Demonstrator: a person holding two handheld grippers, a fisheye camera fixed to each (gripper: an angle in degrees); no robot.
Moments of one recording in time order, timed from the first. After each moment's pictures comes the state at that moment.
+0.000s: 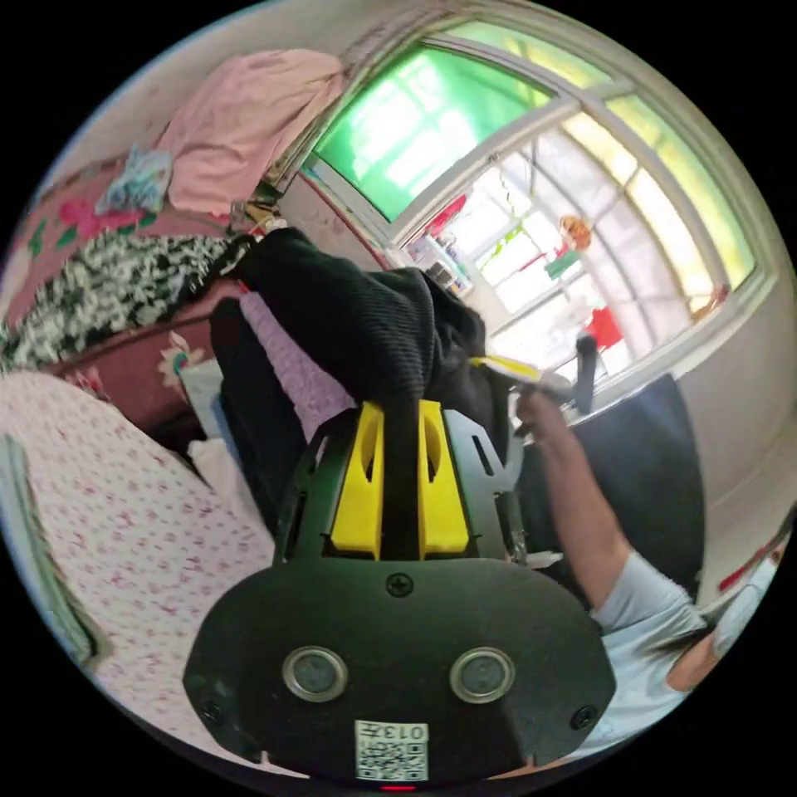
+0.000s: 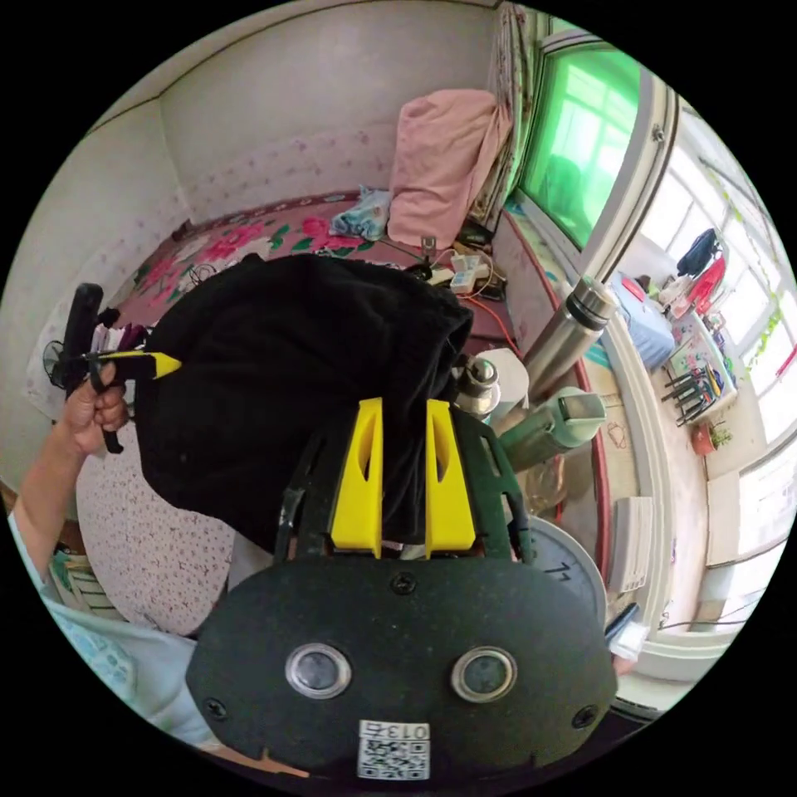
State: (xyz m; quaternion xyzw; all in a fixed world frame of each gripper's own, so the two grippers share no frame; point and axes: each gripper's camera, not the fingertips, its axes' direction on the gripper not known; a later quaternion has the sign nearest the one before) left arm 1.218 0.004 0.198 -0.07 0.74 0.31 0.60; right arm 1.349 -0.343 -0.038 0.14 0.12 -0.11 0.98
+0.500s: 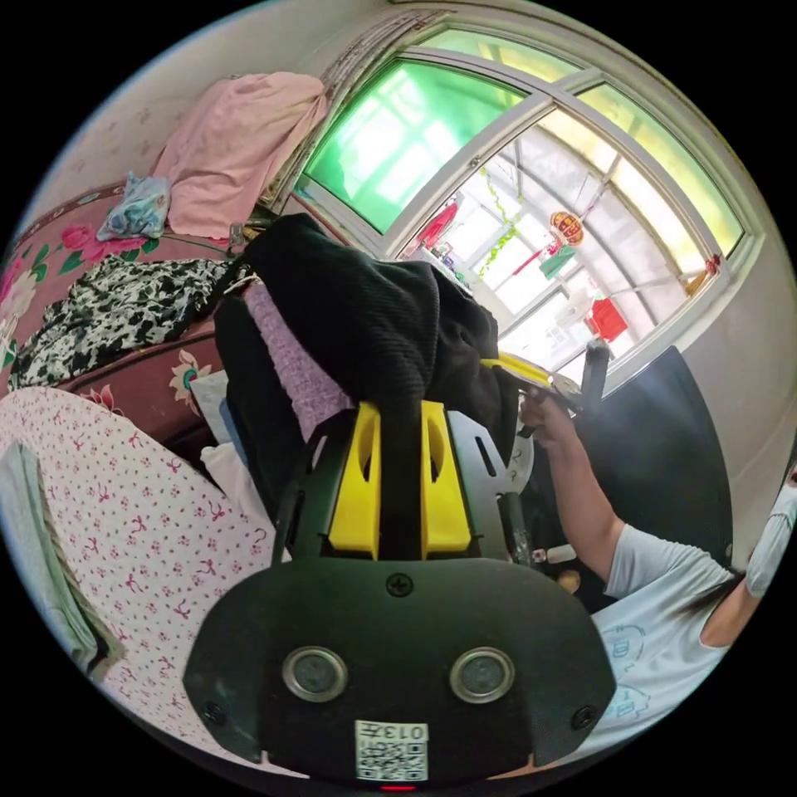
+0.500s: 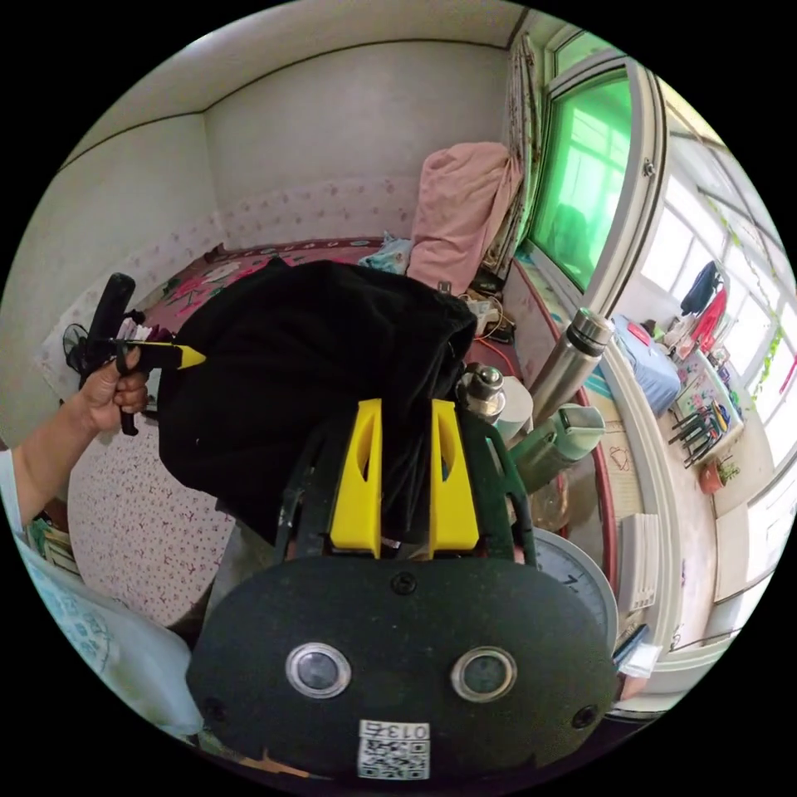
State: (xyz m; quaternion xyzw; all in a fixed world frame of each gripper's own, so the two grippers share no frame) left arm 1.303 0.086 0.203 0.00 0.72 0.33 0.62; right arm 1.369 -0.346 -0.085 0.23 0.09 -0.15 0.96
